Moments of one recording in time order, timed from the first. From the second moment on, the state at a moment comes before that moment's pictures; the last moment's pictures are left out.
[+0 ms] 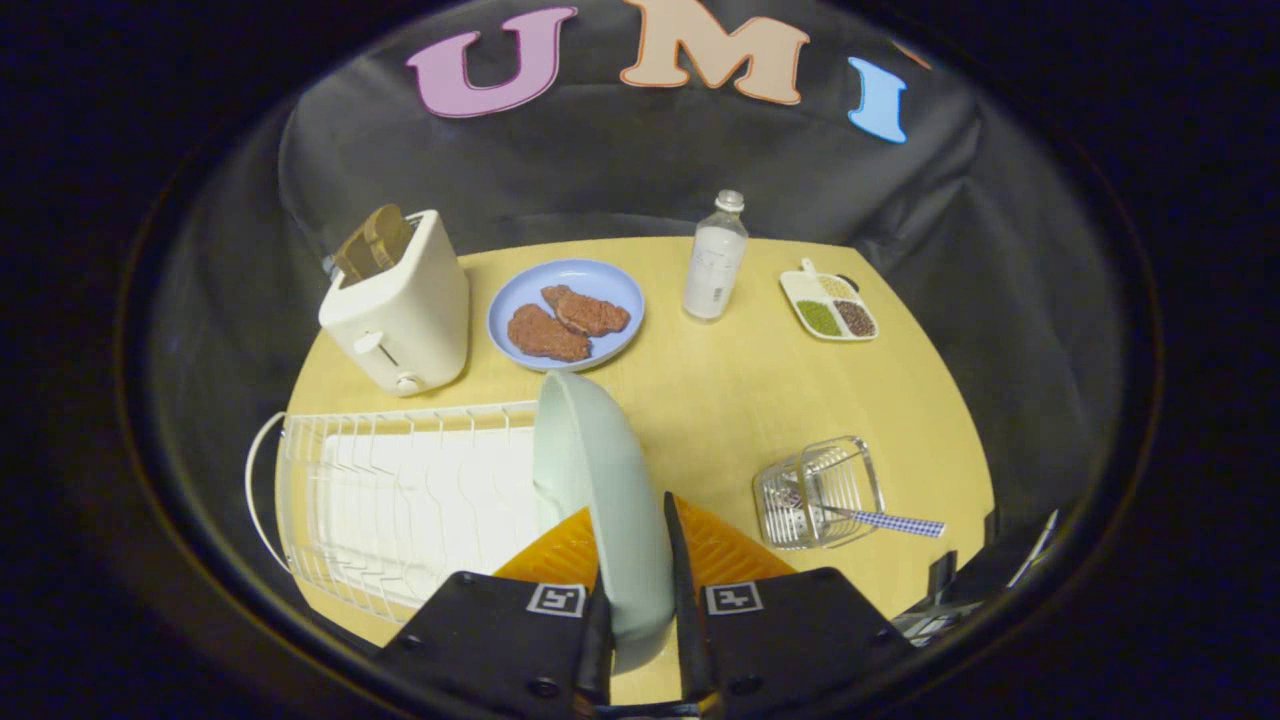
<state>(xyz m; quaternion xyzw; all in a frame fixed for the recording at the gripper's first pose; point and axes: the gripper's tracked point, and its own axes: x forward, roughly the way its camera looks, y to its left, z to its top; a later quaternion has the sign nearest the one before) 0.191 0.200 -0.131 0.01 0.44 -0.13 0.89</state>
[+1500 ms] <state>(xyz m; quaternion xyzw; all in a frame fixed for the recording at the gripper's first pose) 0.106 0.143 -0.039 0.32 0.35 0.01 0.88</state>
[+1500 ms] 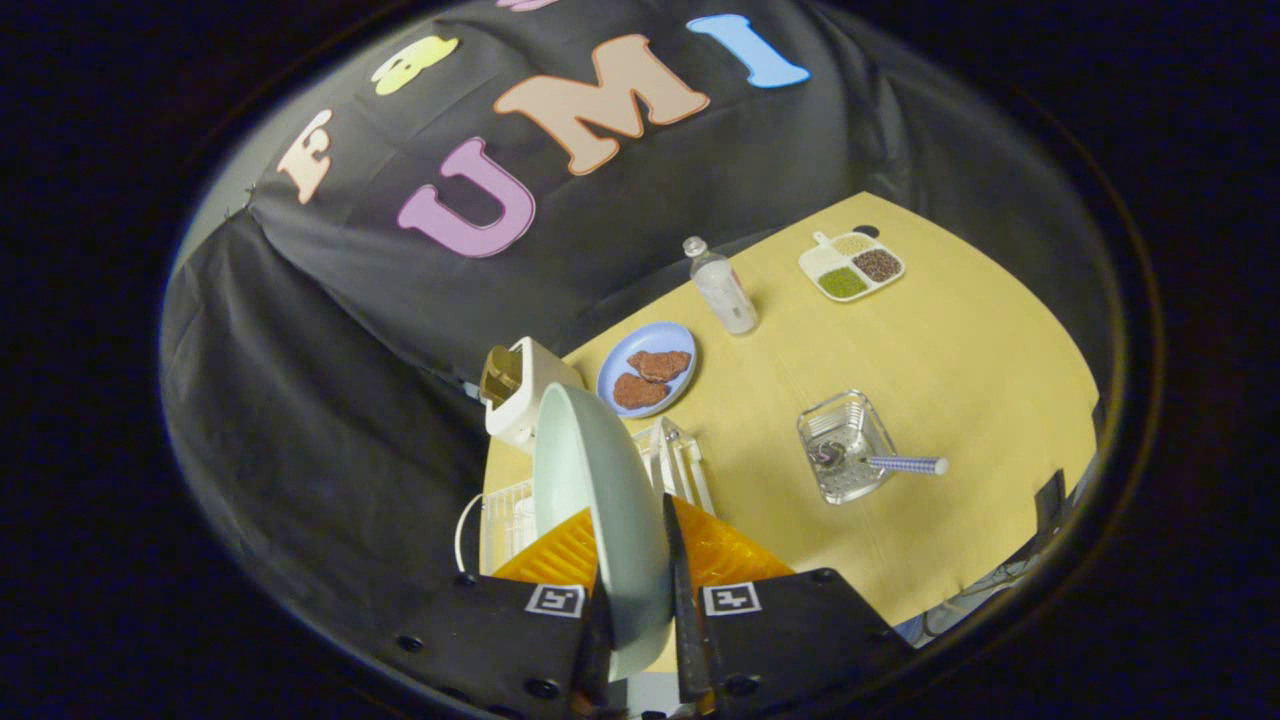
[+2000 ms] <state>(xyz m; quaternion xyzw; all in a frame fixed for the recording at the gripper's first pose) -0.013 0.060 -0.148 0.40 0.33 0.03 0.85</state>
